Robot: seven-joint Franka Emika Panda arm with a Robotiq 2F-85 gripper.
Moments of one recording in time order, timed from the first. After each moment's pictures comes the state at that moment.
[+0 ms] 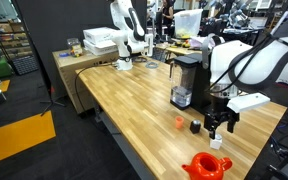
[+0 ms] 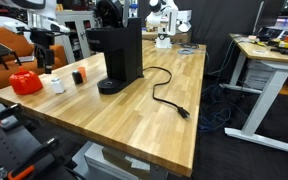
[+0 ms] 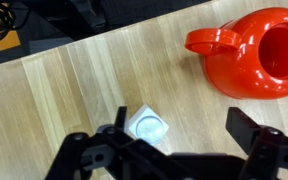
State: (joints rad) arm 0.25 0.21 0.25 -2.47 0.20 2.46 0.39
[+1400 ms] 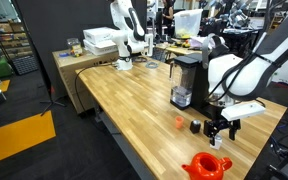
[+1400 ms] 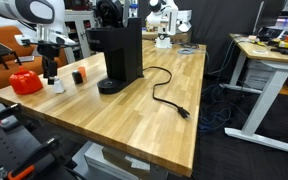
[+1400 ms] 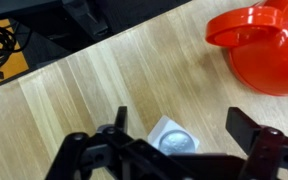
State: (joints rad) arm 0.26 0.34 0.20 -2.44 0.20 2.49 0.47
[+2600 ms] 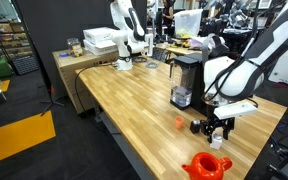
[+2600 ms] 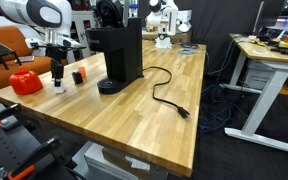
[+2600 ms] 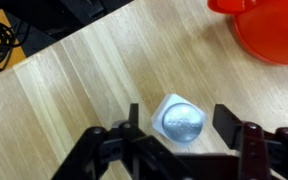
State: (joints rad) arm 0.29 0.41 0.14 -2.38 0.19 2.49 0.52
